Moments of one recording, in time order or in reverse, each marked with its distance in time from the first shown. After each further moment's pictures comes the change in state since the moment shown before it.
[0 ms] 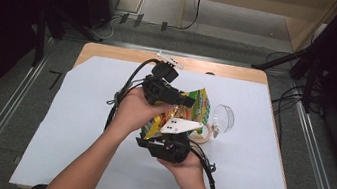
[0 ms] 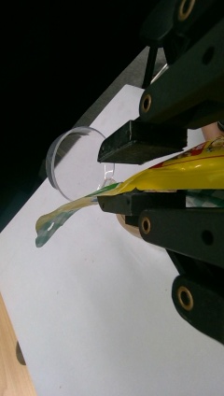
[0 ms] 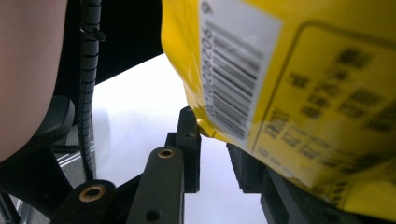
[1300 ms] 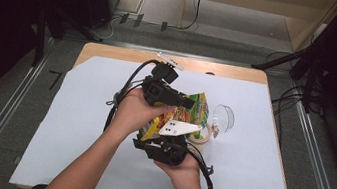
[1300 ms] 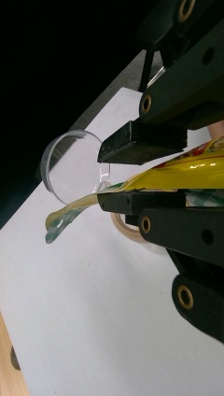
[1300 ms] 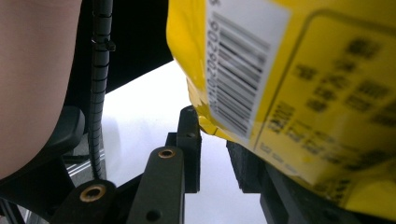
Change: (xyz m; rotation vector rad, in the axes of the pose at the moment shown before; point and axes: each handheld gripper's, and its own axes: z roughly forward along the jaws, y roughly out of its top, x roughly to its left) left arm -0.003 -0.002 -0.001 0.012 -0.003 0.000; right arm 0.008 -0.002 0.003 -0.034 0.014 0.032
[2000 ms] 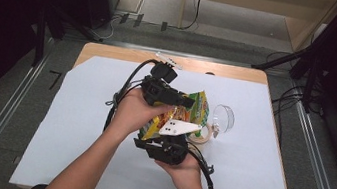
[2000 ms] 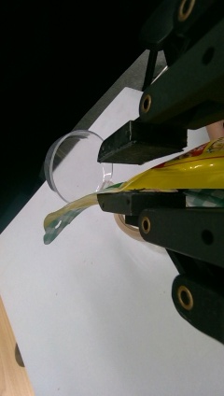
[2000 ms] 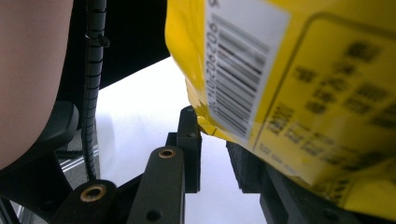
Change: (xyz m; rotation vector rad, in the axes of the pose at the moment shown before) left arm 0.001 -0.001 -0.002 -0.018 0.003 0.000; right arm -0.002 0.001 0.000 0.013 -0.012 -0.023
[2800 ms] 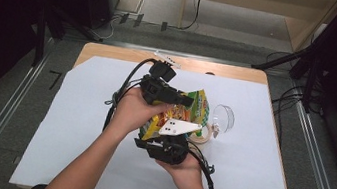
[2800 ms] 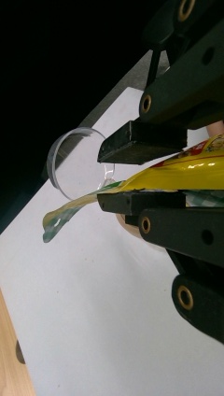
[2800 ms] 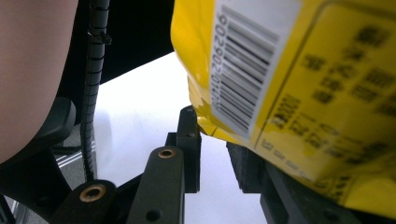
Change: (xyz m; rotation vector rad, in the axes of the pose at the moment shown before) left arm 0.004 0.000 -0.001 -0.007 -0.004 -0.012; right arm 0.000 0.002 -0.002 0.013 -0.008 -0.019
